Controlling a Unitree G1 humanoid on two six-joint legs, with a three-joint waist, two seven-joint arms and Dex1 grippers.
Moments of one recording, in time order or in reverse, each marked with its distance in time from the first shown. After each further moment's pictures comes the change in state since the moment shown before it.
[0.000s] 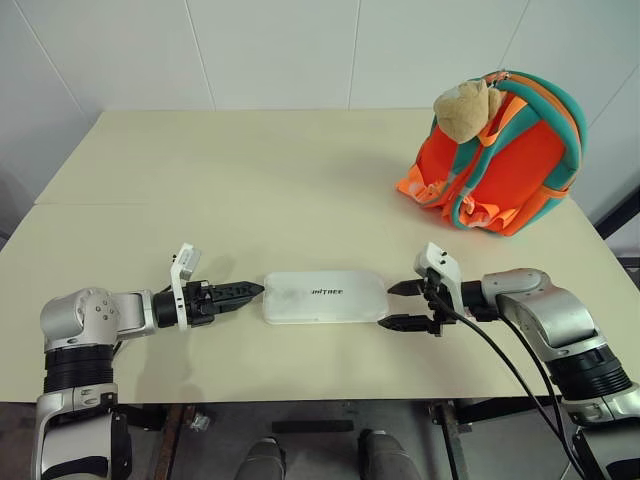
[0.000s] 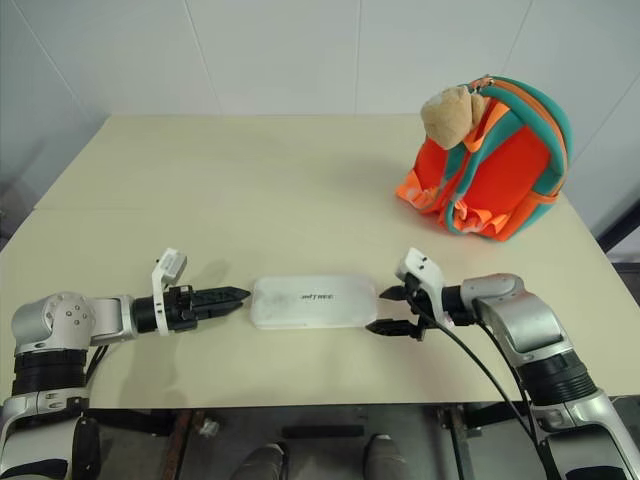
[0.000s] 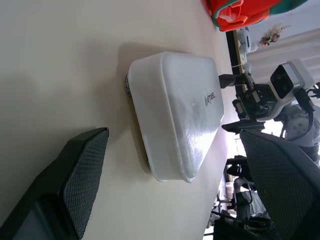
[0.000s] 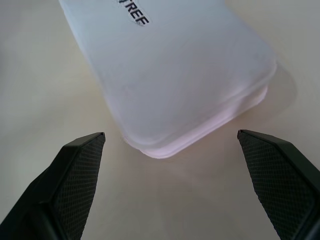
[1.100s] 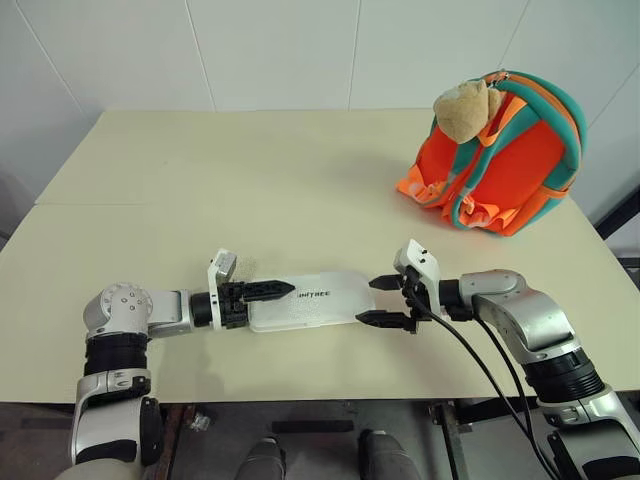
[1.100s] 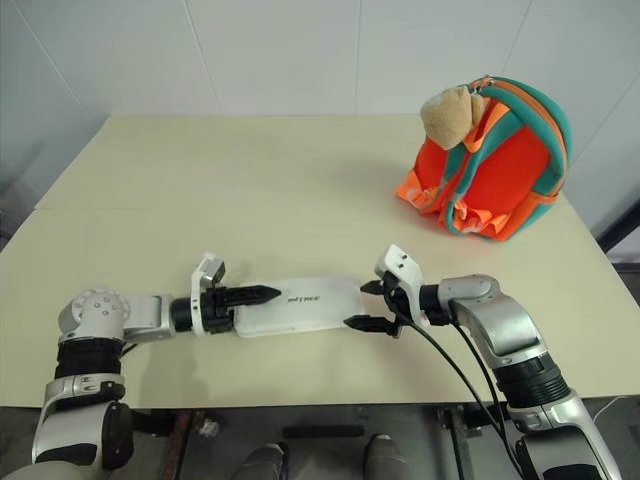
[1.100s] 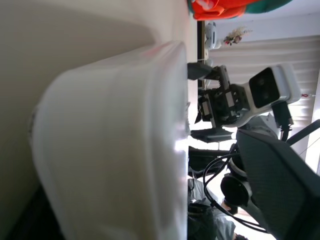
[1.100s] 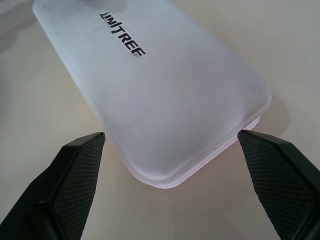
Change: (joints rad) left arm -0.070 -0.117 -0.018 0.155 -0.263 0.118 0.252; right arm 0.004 0.092 0.001 -0.056 -0.007 -0.001 -0.083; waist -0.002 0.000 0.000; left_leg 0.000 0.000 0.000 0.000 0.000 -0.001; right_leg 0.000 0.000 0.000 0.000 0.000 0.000
